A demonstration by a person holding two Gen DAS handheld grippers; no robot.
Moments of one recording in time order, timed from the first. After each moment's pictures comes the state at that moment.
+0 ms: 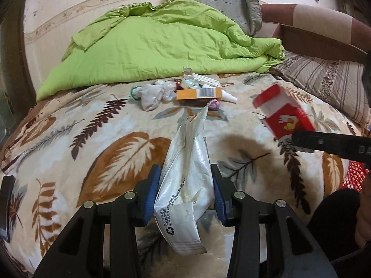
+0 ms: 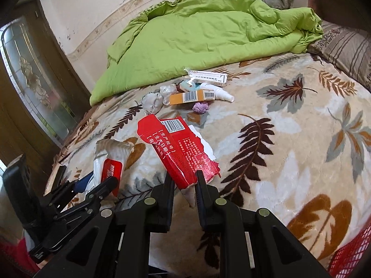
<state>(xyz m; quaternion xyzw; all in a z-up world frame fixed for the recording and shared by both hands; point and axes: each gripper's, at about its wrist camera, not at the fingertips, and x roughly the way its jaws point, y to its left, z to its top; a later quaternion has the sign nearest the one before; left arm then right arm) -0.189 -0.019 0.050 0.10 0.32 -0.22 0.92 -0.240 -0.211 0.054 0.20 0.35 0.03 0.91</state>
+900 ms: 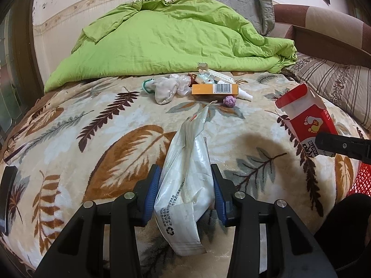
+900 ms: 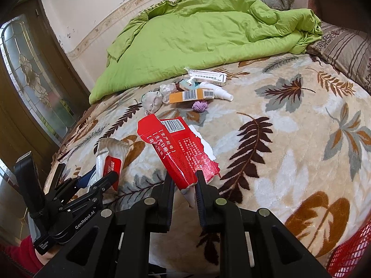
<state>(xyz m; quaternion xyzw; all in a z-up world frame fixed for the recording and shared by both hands) -0.177 -0.008 0.040 0.09 0.33 -0.19 0.92 -0.243 -0.208 0.054 0.19 0.36 0.03 0.91</state>
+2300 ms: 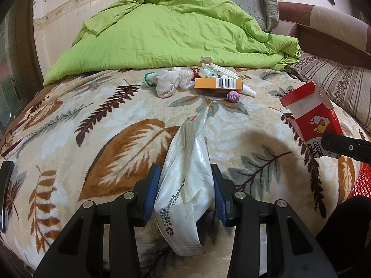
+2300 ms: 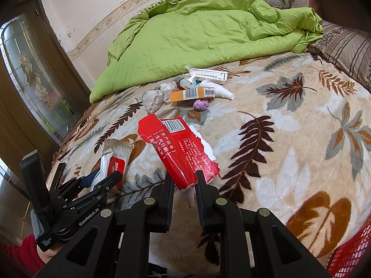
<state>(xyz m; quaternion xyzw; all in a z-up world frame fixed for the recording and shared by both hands) -0.169 -0.007 0.035 0.08 0.34 -0.19 0.92 -0.241 -0.207 0.053 0.19 0.36 0.03 0.91</state>
